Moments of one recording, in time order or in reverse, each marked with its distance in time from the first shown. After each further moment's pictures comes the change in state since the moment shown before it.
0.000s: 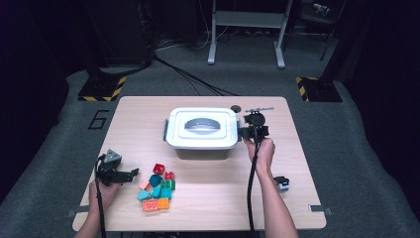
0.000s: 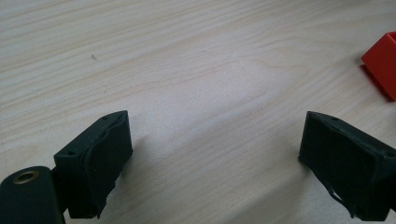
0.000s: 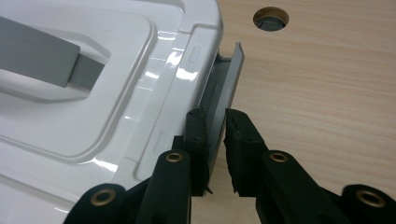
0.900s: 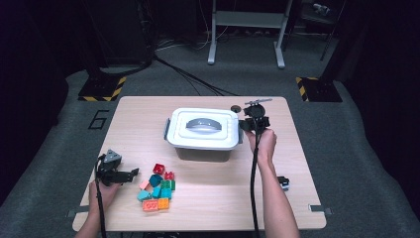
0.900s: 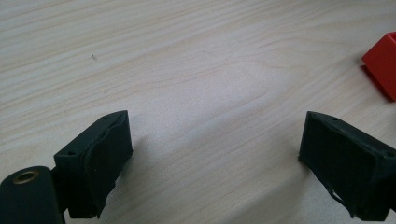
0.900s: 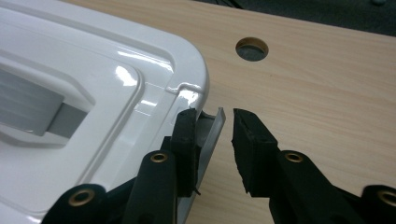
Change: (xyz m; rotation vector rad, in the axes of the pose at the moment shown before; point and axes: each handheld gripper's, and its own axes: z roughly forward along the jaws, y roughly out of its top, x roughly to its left) left arm 0.000 0.000 0.000 0.005 0.000 0.001; right arm -0.004 0.027 0.003 -0.020 -0.061 -0.081
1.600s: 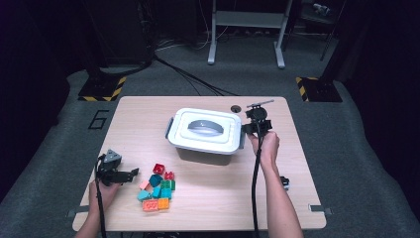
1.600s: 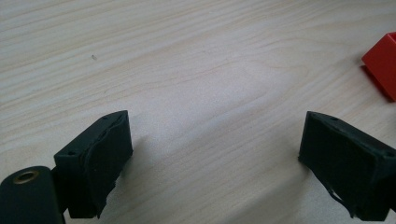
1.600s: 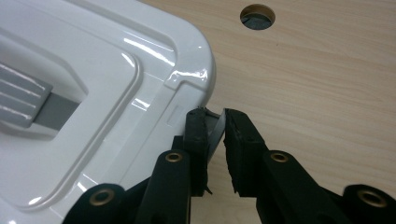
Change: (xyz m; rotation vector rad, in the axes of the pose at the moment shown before) left arm 0.000 0.000 0.000 -0.005 0.002 -0.001; right arm -0.005 -0.007 -0.003 0.100 0.022 0.031
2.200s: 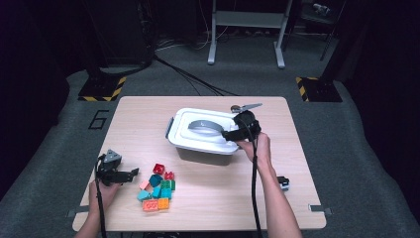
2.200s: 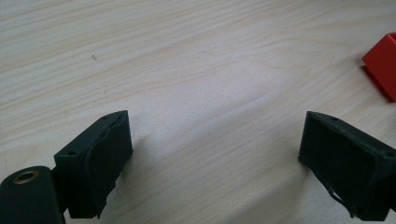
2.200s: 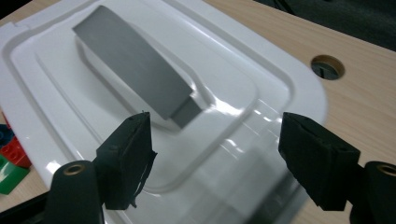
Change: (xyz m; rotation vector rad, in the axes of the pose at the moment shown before) left arm 0.000 0.000 0.000 0.002 0.000 0.000; right arm 0.039 -0.006 -0.012 -0.103 0.164 -0.239
